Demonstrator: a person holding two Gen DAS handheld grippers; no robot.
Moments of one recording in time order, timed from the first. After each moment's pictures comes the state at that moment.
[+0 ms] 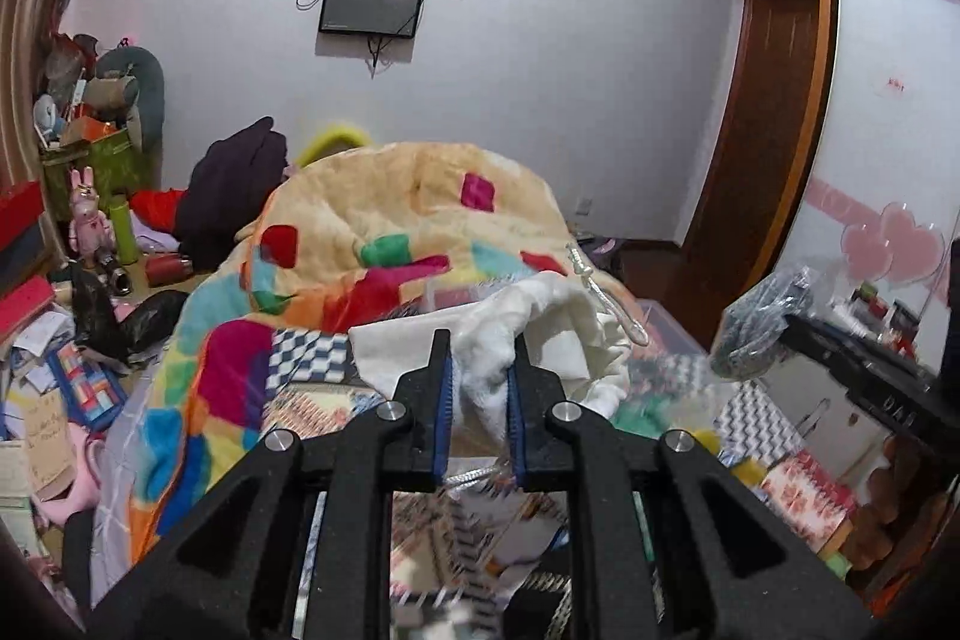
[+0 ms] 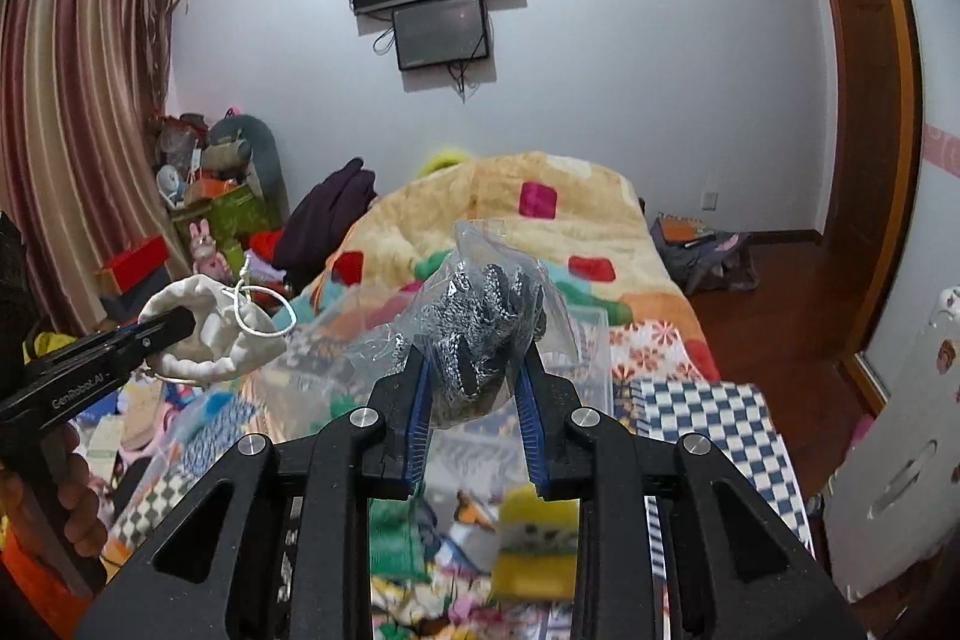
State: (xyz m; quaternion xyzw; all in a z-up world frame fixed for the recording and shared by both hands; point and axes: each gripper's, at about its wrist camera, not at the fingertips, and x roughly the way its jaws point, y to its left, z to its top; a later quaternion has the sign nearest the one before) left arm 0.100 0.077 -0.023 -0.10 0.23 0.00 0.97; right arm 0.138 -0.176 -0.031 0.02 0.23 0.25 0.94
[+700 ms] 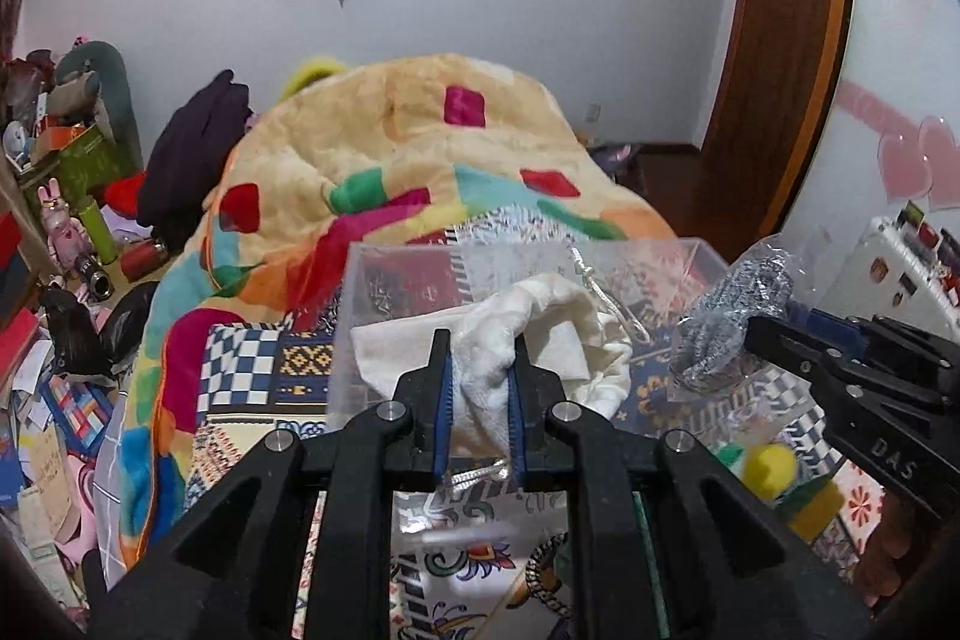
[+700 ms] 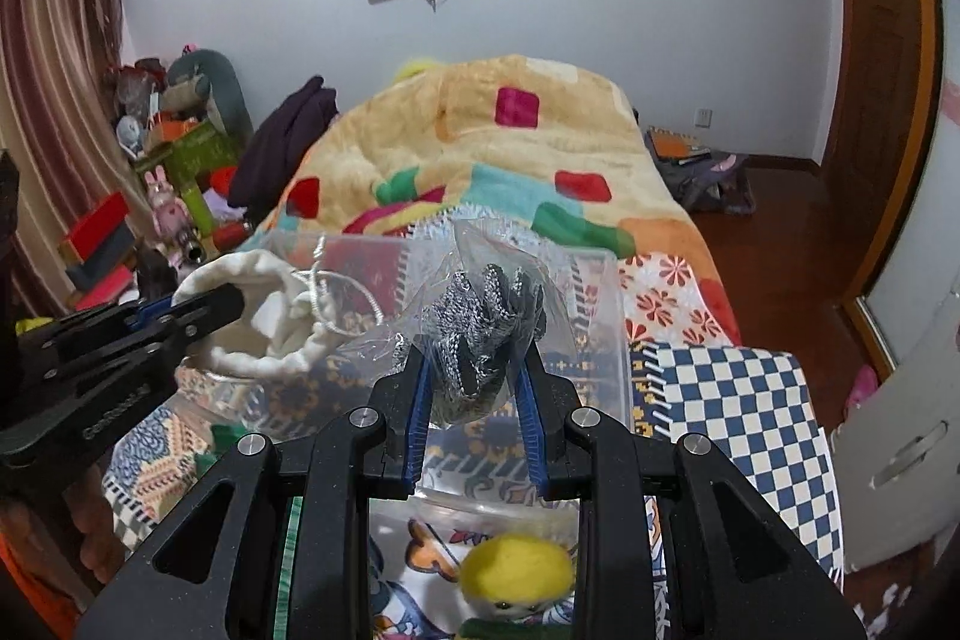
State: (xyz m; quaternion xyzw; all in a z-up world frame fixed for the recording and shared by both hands) left arm 0.213 0.036 -0.074 -0.03 0.34 0.01 0.94; right arm 0.206 -0.152 -0.076 0.01 0.35 0.23 0.91
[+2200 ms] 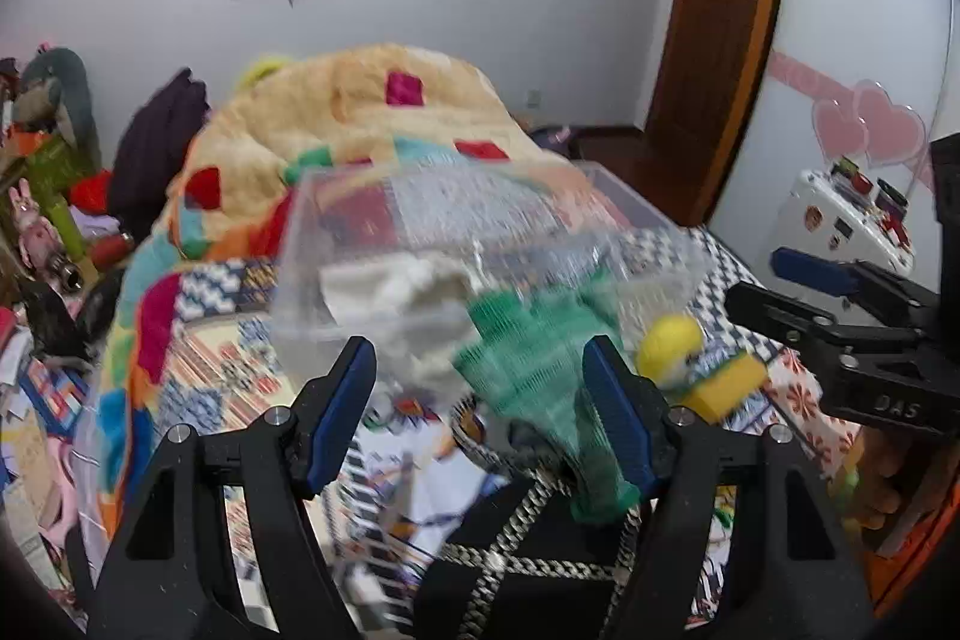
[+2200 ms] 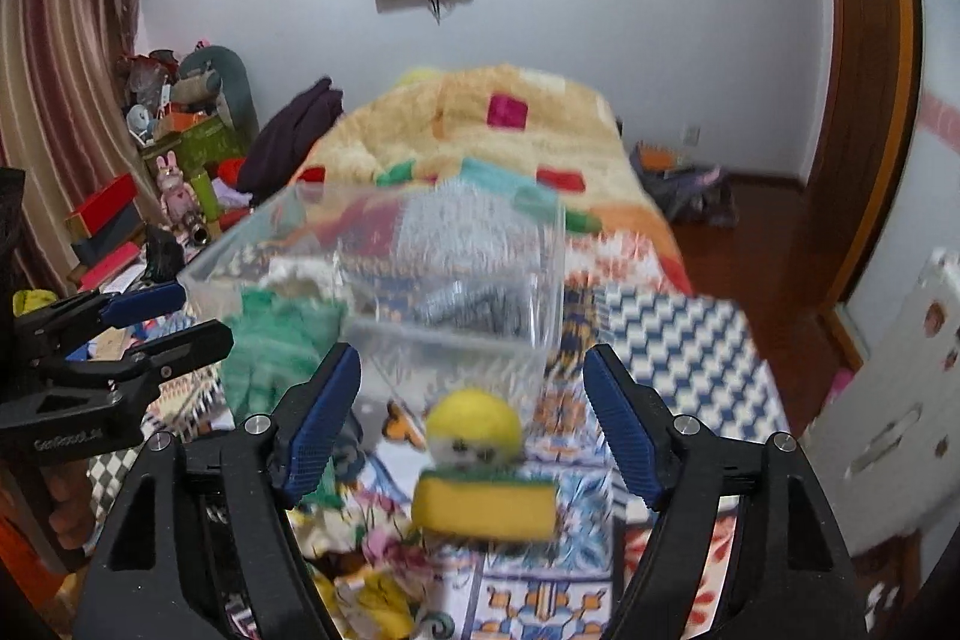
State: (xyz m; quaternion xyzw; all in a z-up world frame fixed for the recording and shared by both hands) left arm 0.133 0.009 -0.081 -0.03 0.35 -0.06 0.93; right arm 0.154 -0.191 -0.083 0.00 0.34 0.23 0.91
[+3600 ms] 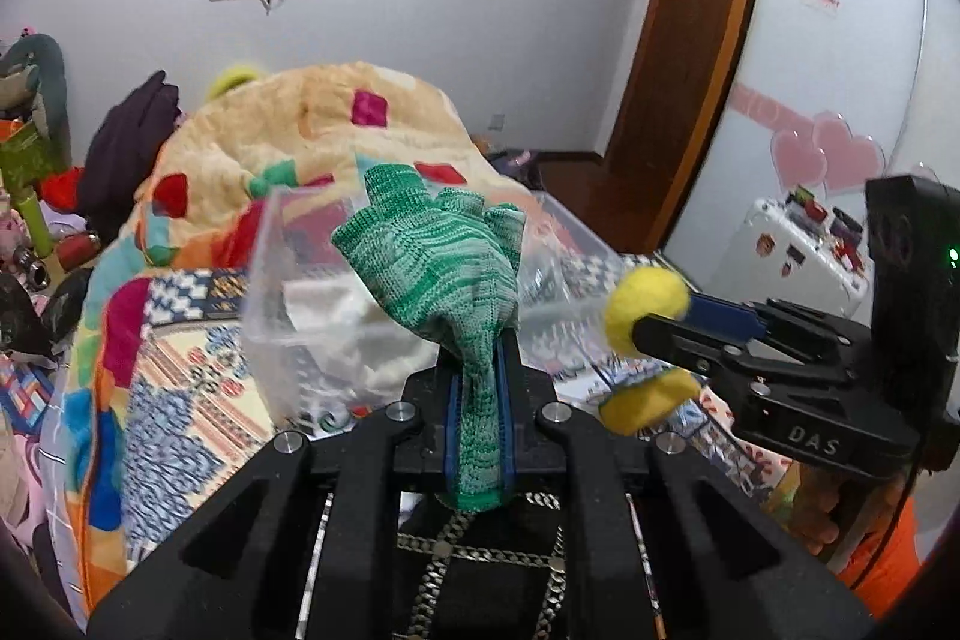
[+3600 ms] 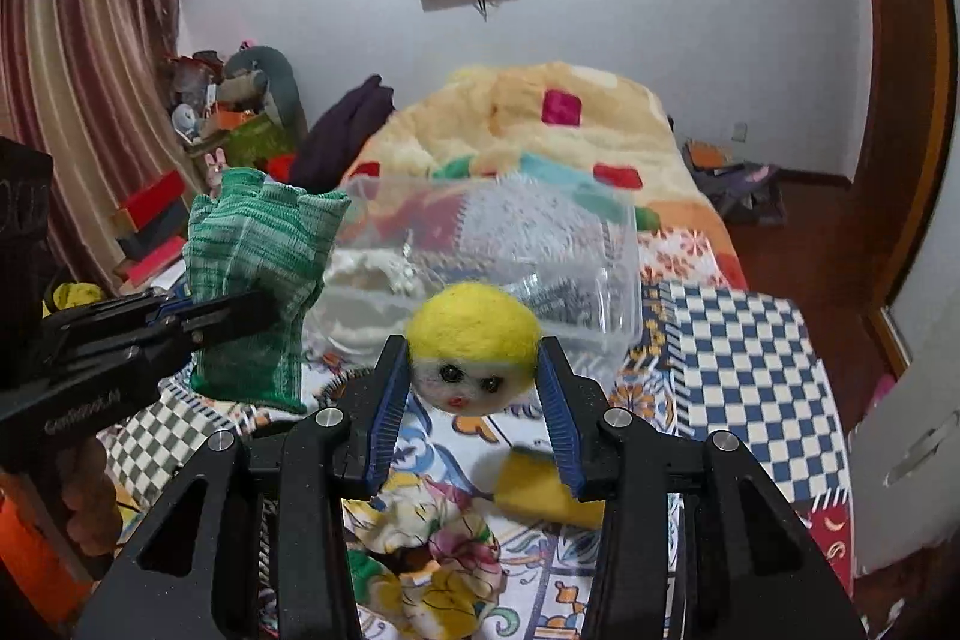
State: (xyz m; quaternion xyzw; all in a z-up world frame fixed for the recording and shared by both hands) left arm 0.114 0.012 -0.055 -0.06 0.31 -0.10 0.94; right arm 0.135 -0.189 -0.072 0.00 0.32 0.29 0.90
